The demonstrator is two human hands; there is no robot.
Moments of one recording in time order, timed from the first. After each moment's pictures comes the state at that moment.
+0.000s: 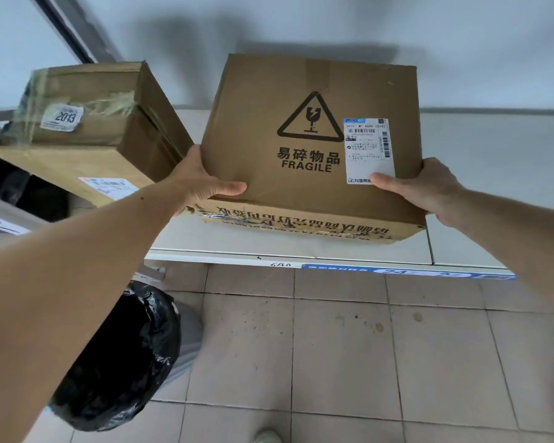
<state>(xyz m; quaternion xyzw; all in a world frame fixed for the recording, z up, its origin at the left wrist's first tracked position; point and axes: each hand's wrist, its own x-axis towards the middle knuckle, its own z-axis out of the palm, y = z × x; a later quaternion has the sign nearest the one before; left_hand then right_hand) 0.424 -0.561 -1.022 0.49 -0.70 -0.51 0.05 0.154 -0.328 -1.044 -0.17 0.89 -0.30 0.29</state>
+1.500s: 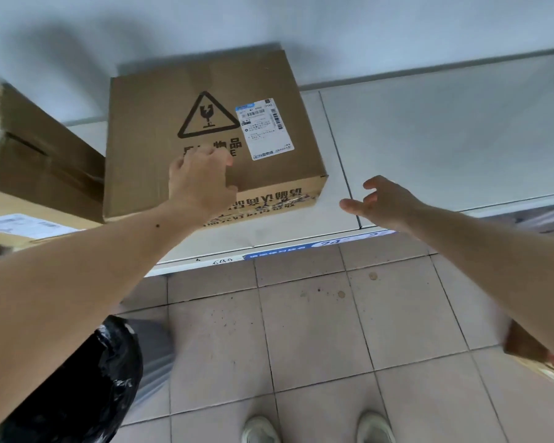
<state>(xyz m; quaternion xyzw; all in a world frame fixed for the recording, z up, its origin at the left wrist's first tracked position) 0.329 -0.458 -1.017 0.31 -0.94 -0.11 -0.02 0.156 -0.222 -1.052 -0.16 0.90 -0.21 0.35</state>
